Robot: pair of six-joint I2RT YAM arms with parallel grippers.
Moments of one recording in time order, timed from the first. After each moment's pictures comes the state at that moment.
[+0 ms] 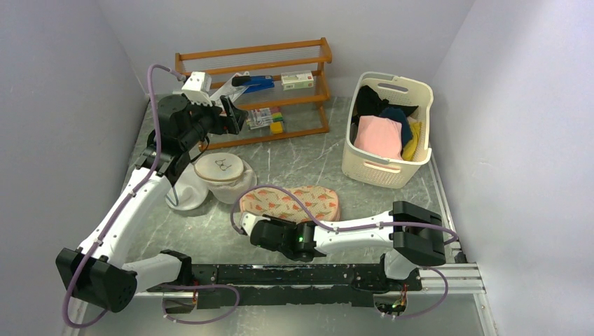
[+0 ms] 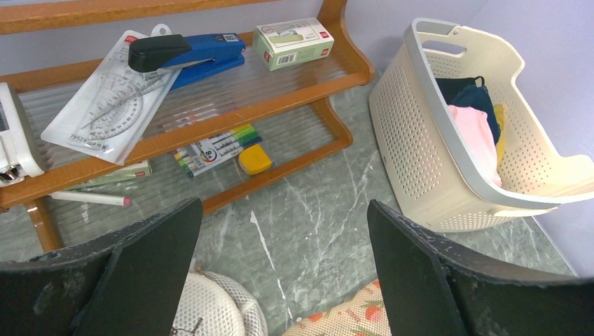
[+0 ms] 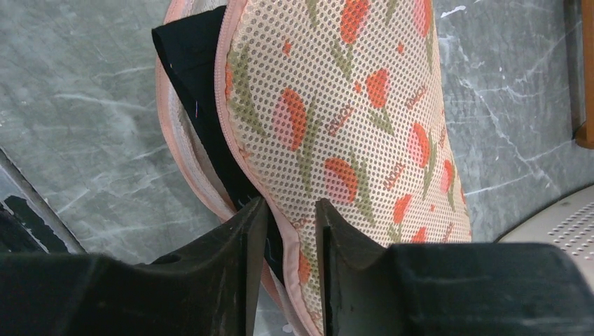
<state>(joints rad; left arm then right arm) -0.32 1.16 1.14 -0.12 0.14 -0.26 1.43 1.60 0.93 -0.30 0.53 -0.11</state>
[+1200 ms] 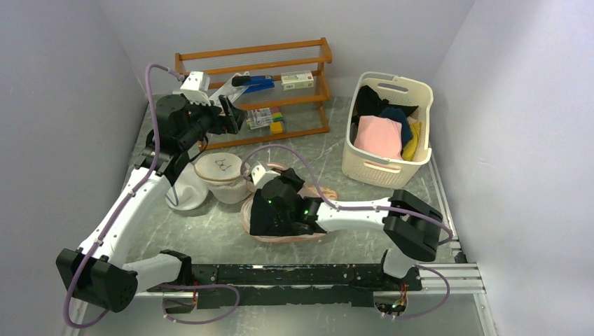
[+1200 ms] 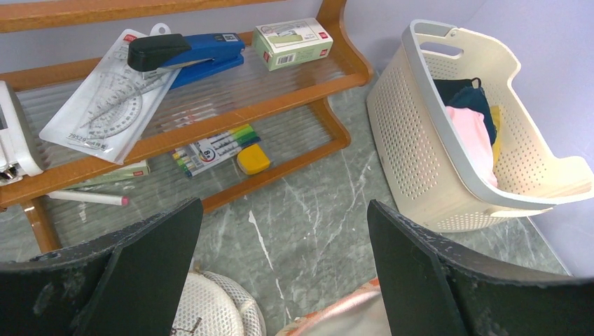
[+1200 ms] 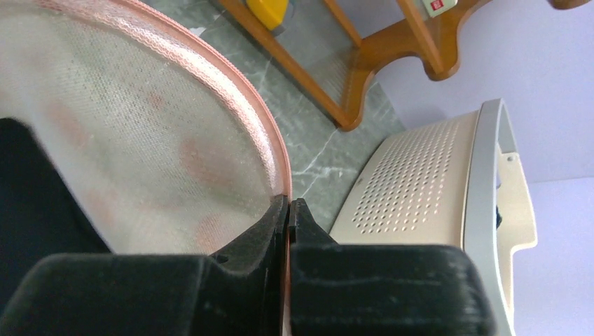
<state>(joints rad) -0.31 1.16 1.14 -0.12 0.16 -0.27 1.18 1.62 0.91 0.24 0.93 -0.49</state>
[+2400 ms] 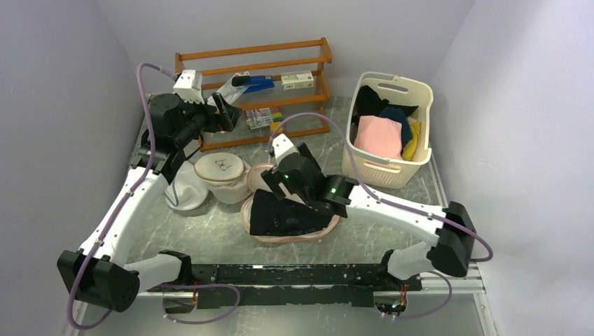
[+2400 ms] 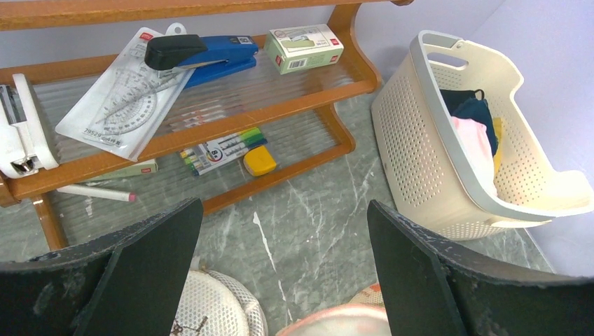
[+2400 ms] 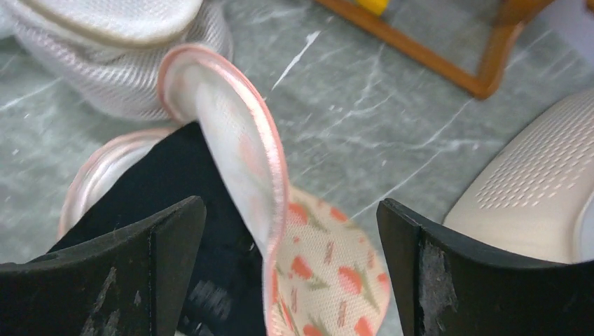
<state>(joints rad) -0.26 1.16 1.14 -0.12 0.19 -0.30 1.06 1.43 1.15 -0.31 0.54 0.00</state>
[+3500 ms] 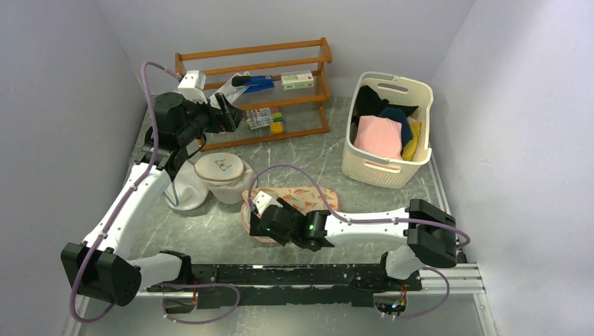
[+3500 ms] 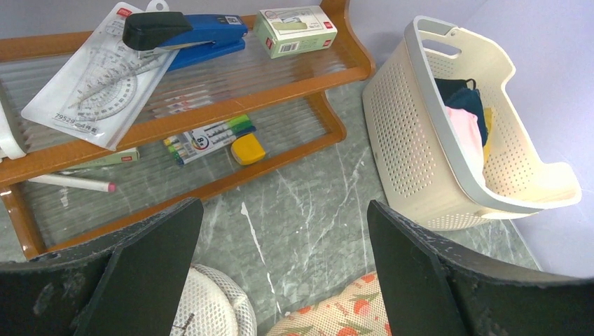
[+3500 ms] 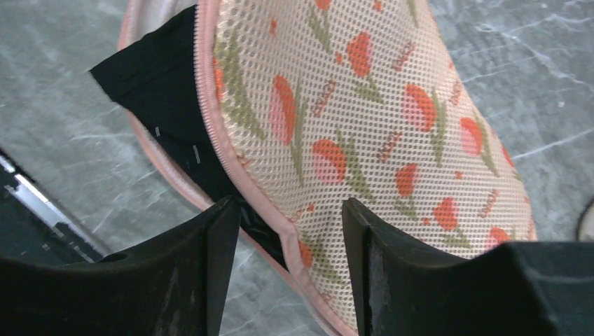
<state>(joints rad) -0.25 1.20 1.14 -0.12 0.23 -0.34 1.32 1.50 0.90 -0.31 0.41 0.13</state>
